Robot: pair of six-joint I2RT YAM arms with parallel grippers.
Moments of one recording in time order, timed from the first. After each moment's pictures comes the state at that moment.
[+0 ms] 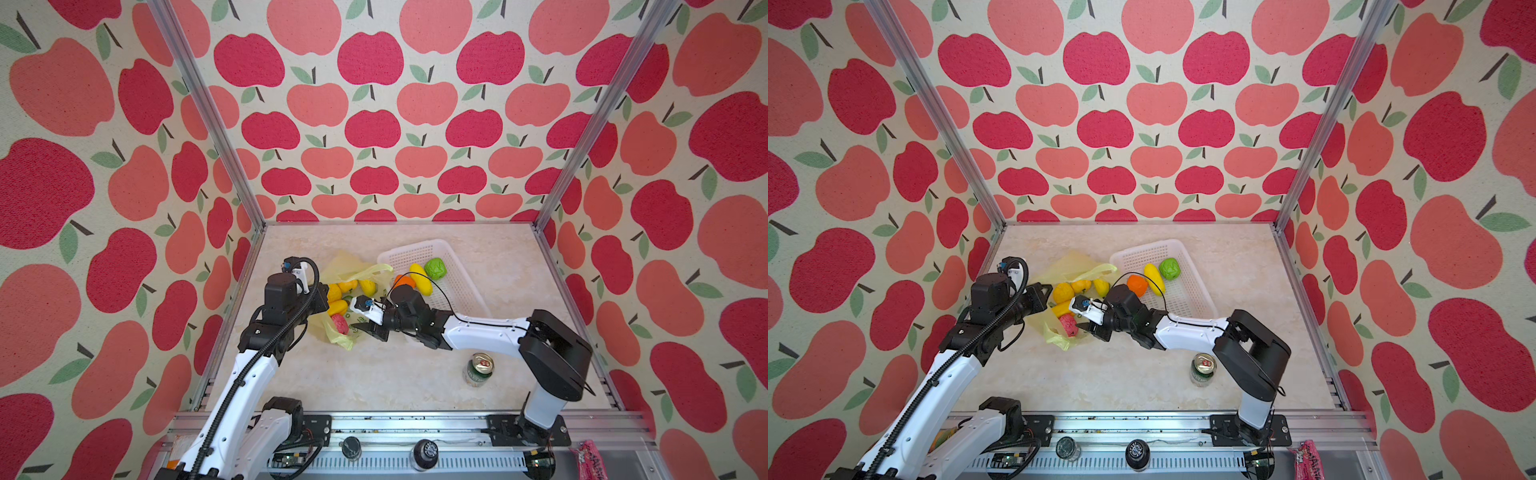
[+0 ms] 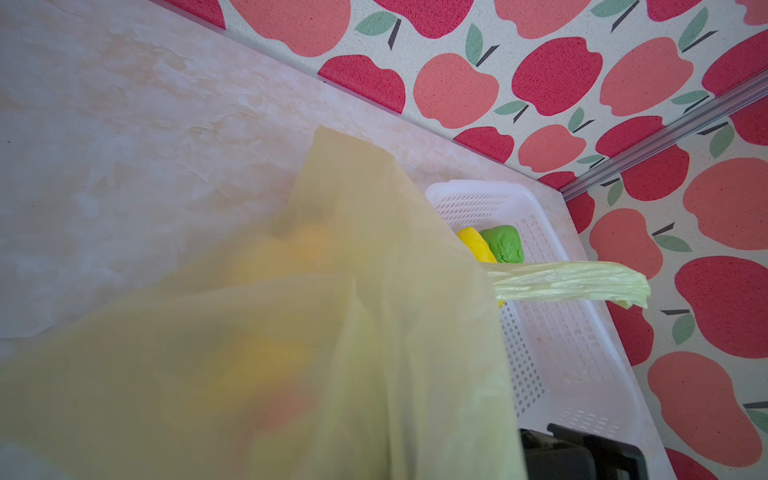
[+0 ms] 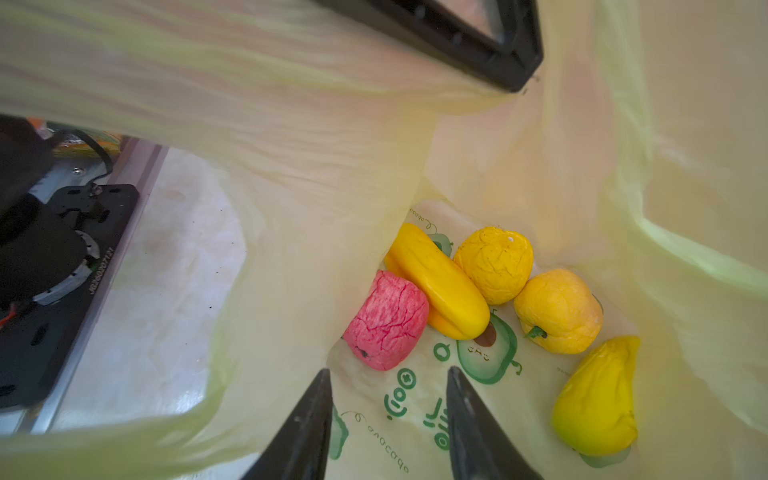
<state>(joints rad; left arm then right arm) -0.16 0.87 0.75 -0.41 0.23 -0.45 1.07 1.82 1.10 0.27 -0.28 -0.30</state>
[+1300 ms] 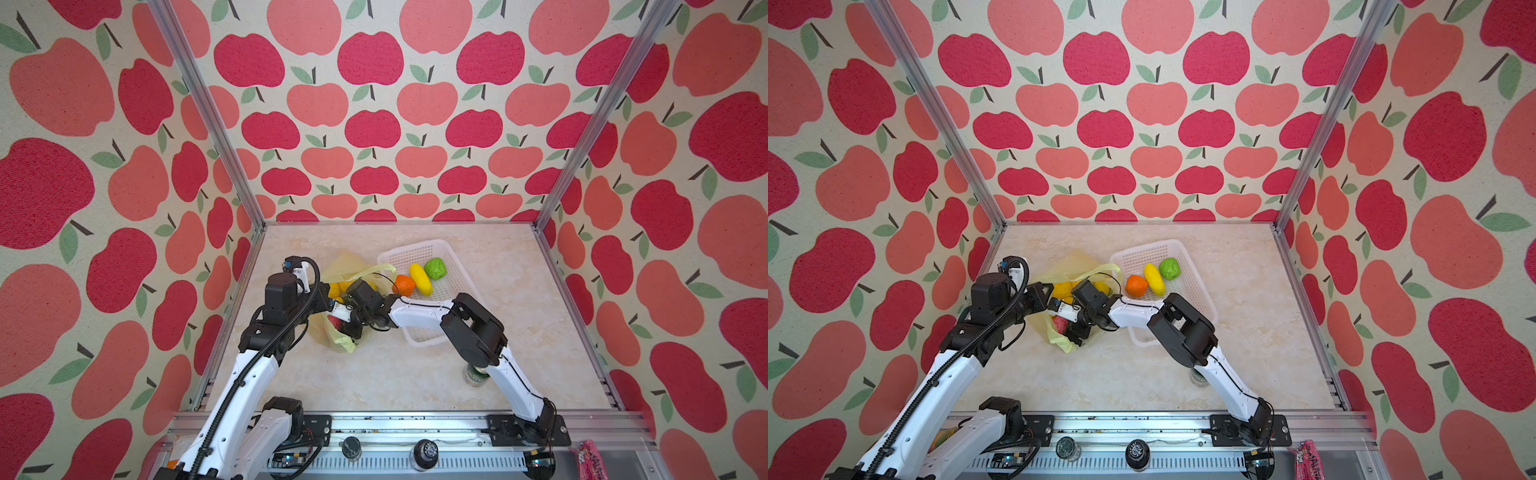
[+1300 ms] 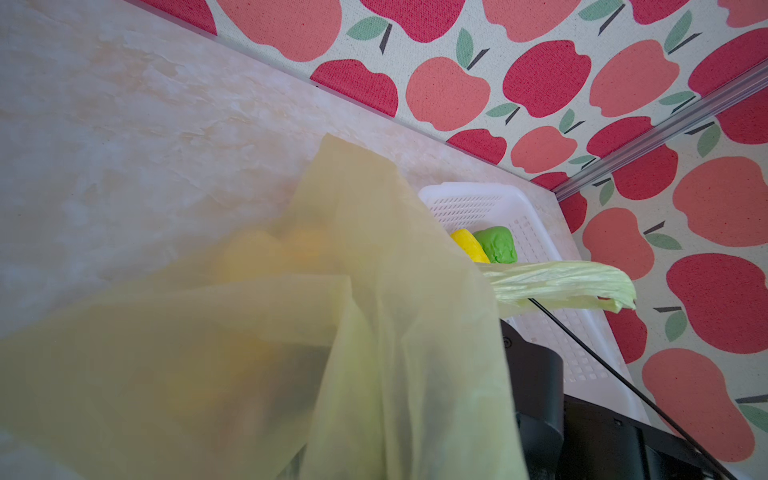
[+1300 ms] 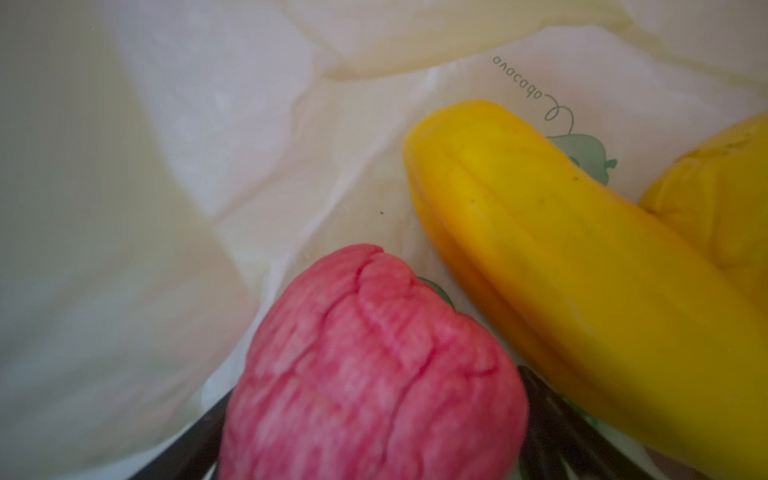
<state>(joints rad) -0.17 0.87 0.75 -0.39 0.23 -0.45 1.07 2.33 1.66 -0.12 -0.42 -0.29</state>
